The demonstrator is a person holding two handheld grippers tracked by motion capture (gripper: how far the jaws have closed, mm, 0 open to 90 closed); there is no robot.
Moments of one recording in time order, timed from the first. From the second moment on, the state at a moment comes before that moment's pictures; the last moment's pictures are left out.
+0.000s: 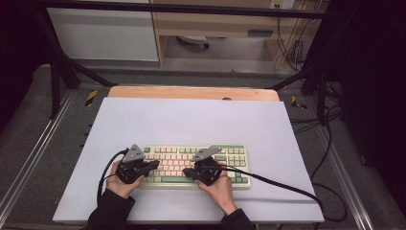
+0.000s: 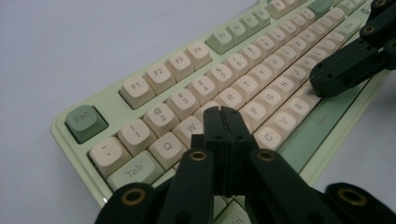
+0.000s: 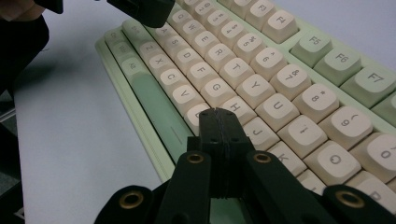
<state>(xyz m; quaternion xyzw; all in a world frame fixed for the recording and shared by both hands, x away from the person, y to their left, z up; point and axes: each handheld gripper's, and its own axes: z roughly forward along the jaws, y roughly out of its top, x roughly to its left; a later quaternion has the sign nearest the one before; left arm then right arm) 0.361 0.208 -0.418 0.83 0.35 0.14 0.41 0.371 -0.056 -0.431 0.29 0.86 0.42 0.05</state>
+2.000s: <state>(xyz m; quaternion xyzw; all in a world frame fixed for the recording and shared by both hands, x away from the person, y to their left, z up) 0.369 0.175 -0.411 0.84 0.34 0.14 0.41 0.364 -0.126 -0.411 0.32 0.84 0.43 0.08</state>
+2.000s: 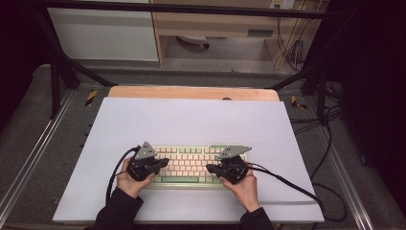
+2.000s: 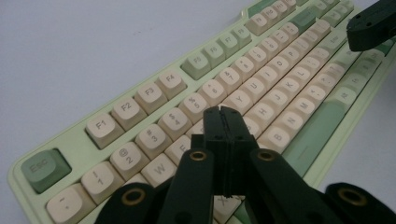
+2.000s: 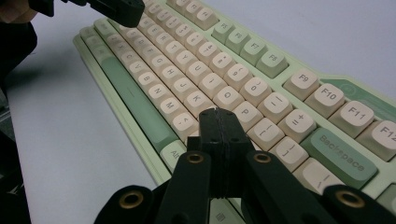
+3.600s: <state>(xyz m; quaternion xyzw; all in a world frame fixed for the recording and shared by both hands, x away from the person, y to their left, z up) 0.381 0.147 -0.427 0.84 0.33 0.14 0.40 0.363 -0.128 -0.413 0.32 0.84 0.43 0.08</state>
